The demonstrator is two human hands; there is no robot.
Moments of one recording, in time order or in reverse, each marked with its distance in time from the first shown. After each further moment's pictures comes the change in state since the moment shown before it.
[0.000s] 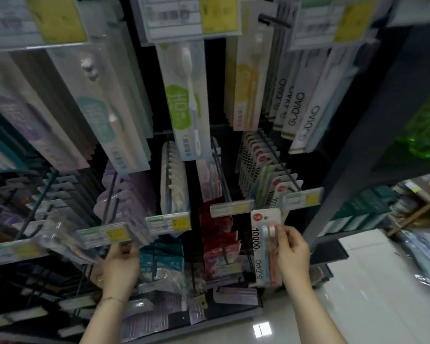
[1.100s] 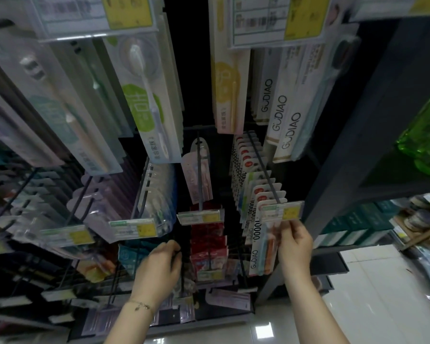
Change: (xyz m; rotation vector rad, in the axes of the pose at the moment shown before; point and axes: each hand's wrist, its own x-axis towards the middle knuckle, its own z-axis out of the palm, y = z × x) left_hand -0.074 0.047 0.080 0.470 -0.261 0.553; right_hand 0.063 -0.015 -0.032 0.104 0.016 0.050
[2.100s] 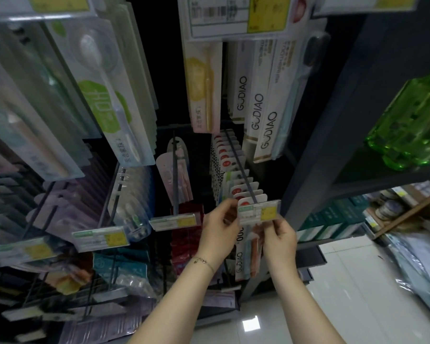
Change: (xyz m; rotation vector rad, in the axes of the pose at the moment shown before) left_hand 0.056 0.184 0.015 -0.915 -0.031 0.159; right_hand 0.010 -0.003 -0.011 -0.008 -0.056 -0.033
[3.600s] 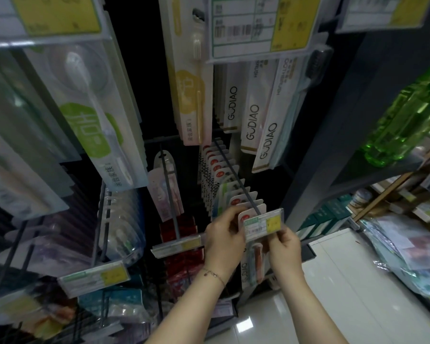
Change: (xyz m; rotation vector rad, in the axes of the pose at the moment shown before) left_hand 0.013 0.000 0.001 0.022 -0.011 0.119; right_hand 0.001 0.001 0.005 0.016 0.085 0.027
